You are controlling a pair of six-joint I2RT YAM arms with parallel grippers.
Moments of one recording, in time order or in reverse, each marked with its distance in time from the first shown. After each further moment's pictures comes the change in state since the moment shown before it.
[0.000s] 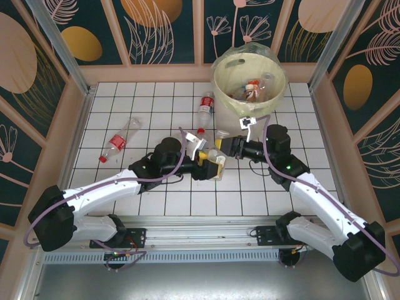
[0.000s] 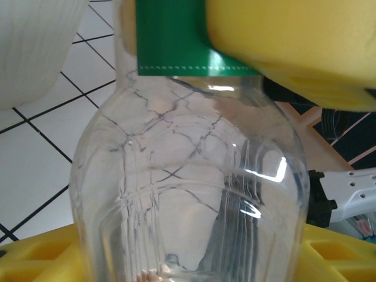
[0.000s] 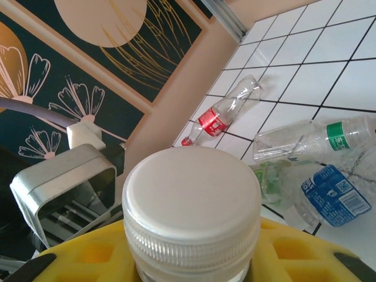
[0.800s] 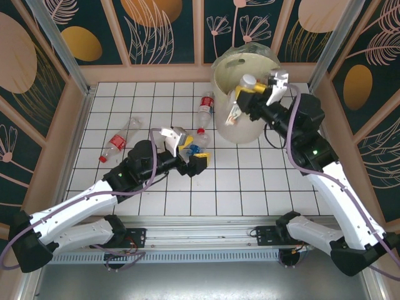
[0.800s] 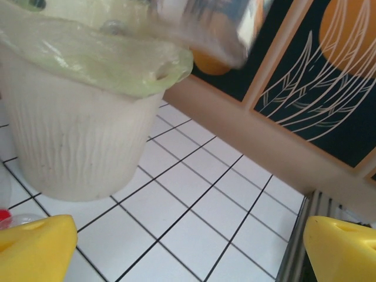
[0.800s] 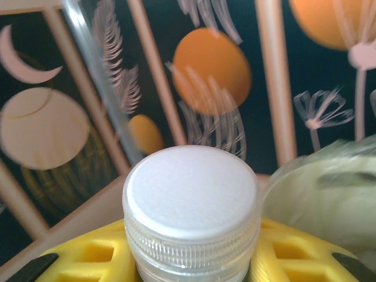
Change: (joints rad) left arm 0.000 -0.270 -0.005 -0.094 -0.297 0.208; right arm -0.029 0.108 0.603 -0.212 0.505 -0.406
